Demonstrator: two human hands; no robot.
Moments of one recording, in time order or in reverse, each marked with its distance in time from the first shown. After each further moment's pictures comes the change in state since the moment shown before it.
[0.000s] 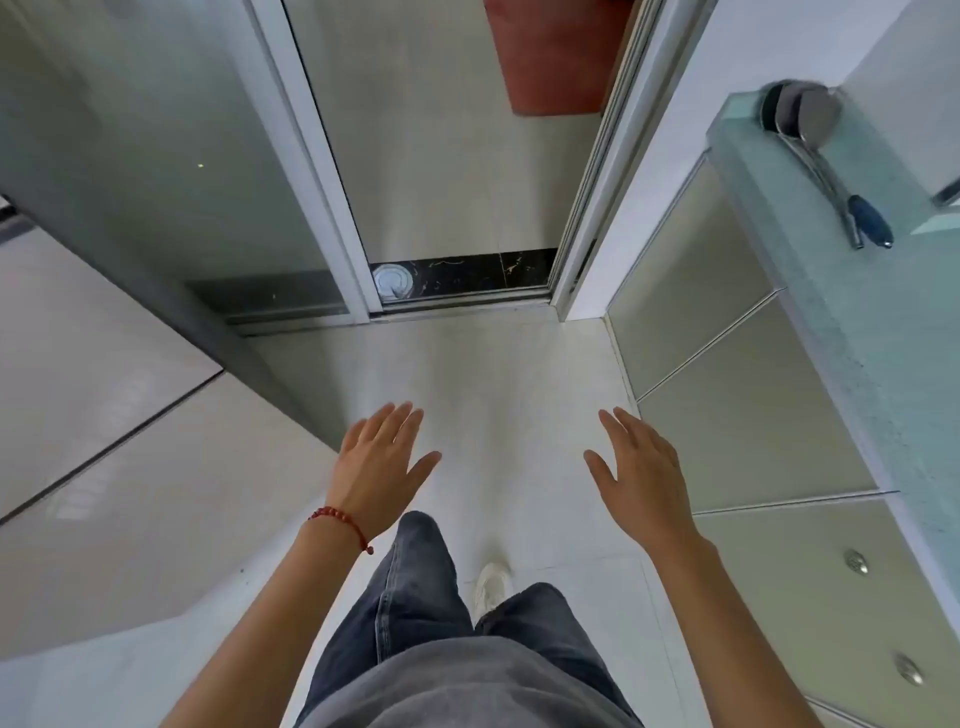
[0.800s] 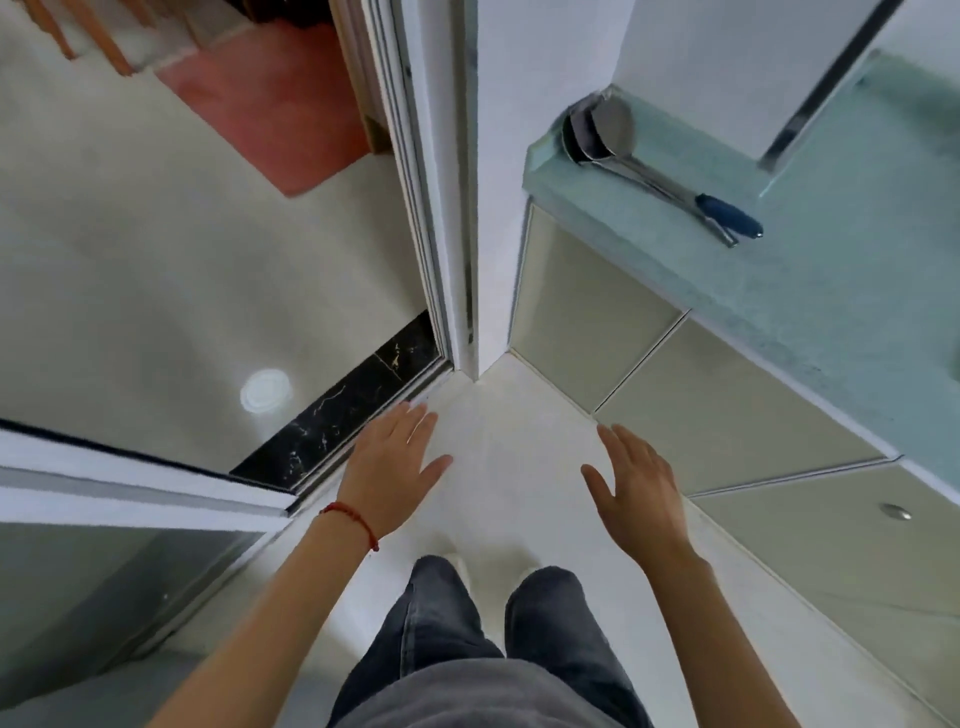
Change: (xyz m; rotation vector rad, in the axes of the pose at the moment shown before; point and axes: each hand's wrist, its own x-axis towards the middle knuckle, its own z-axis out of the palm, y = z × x) left_hand 0.399 0.032 -0.091 0.242 -0.225 0.644; right_hand 0.224 -0.006 -0.054 0.227 0.163 0.620
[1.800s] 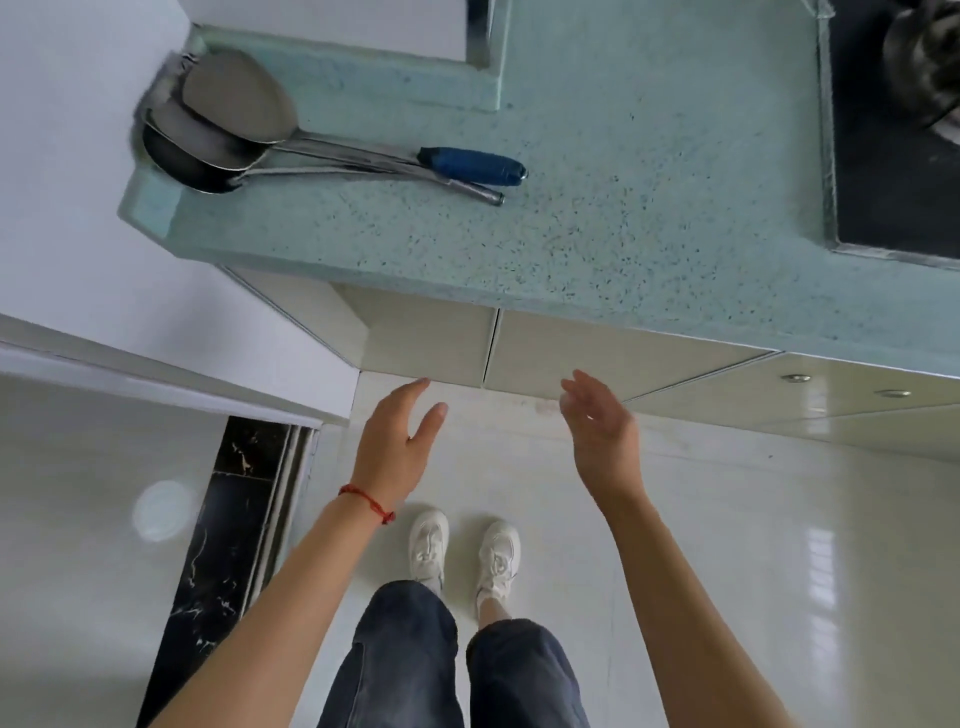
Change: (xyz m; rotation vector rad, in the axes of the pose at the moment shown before) left_hand 0.300 0.155 0.054 -0.574 -0.159 0.281; right_hand 0.167 0.130 -0.004 1.192 0.519 0.694
